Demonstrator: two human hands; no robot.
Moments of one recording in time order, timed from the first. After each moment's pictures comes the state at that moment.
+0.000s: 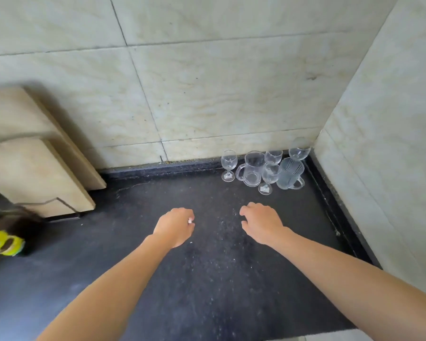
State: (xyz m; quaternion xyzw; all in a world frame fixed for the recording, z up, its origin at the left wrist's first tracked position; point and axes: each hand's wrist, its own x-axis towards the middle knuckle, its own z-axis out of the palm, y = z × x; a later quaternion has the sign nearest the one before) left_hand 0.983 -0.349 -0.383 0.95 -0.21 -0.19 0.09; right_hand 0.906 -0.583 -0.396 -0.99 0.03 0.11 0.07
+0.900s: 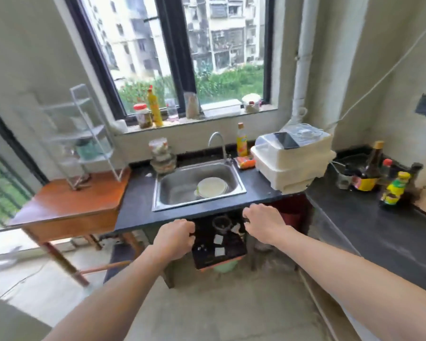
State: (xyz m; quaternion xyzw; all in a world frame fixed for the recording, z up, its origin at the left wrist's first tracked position) left_hand 0.222 0.112 -0.231 0.90 0.43 0.02 0.01; right_hand 0.465 0.034 -0.234 -0.73 -0.68 -0.02 0.06
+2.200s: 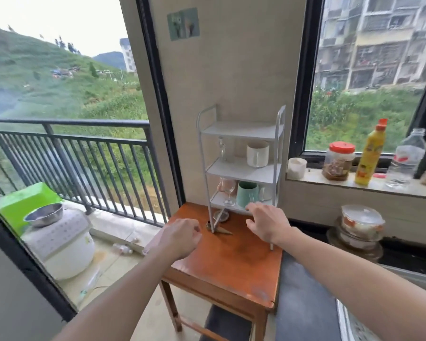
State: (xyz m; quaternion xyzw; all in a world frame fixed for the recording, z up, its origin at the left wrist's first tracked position) left_hand -0.244 0.651 -0.175 0.71 0.69 0.14 0.08; right_hand -0.006 0.718 -0.185 -0.54 -0.82 0.00 0.16
